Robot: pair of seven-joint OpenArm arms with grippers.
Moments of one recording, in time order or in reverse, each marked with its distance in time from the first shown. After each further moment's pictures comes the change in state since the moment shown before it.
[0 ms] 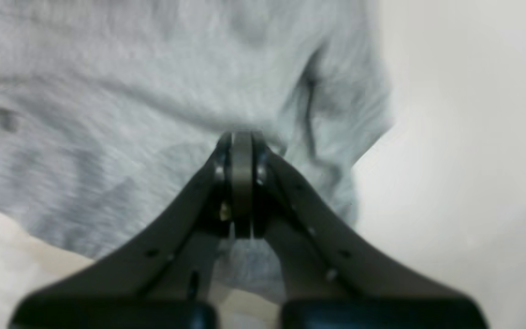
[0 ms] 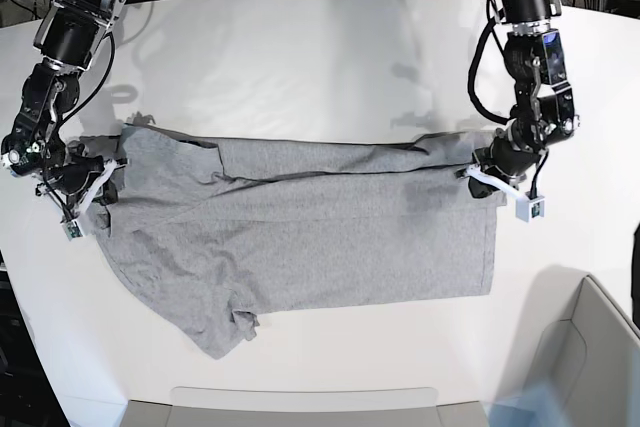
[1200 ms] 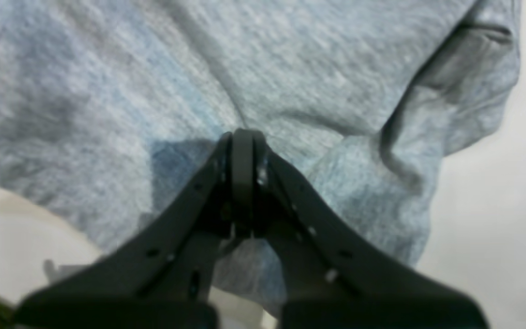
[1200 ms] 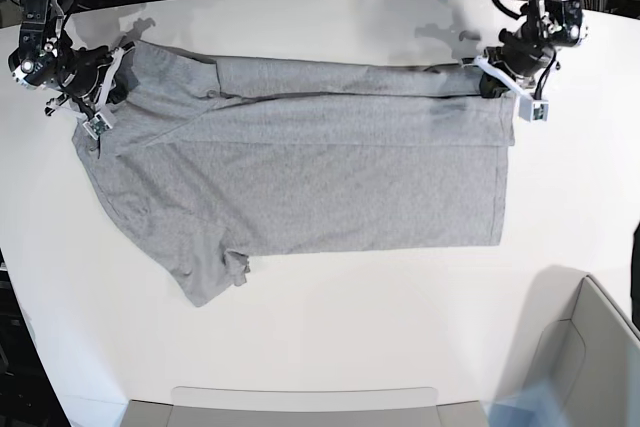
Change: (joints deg) left arm 32.1 -5.4 -1.4 9.3 1.1 -3.2 -4.6; right arm -31.4 7.4 -6.8 20.5 4.7 -0.4 1.5
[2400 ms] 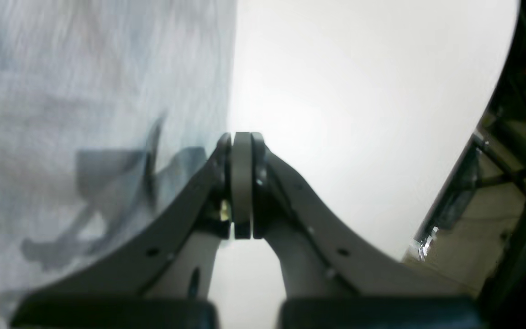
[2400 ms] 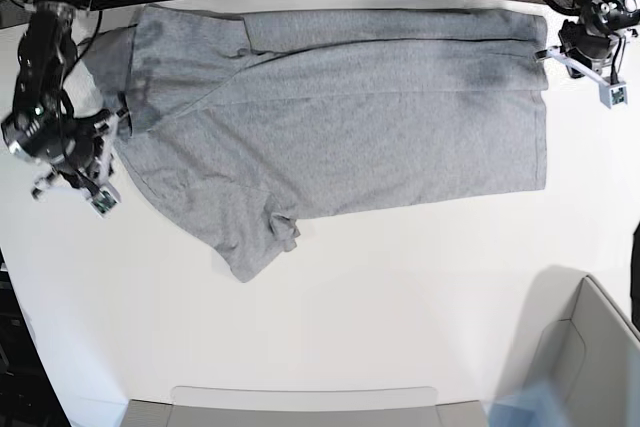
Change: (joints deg) left arm -1.6 1.2 -21.0 17.9 6.5 3.0 19.1; right arm 20.0 -2.2 -5.1 10.1 -0.7 0.3 -20.3
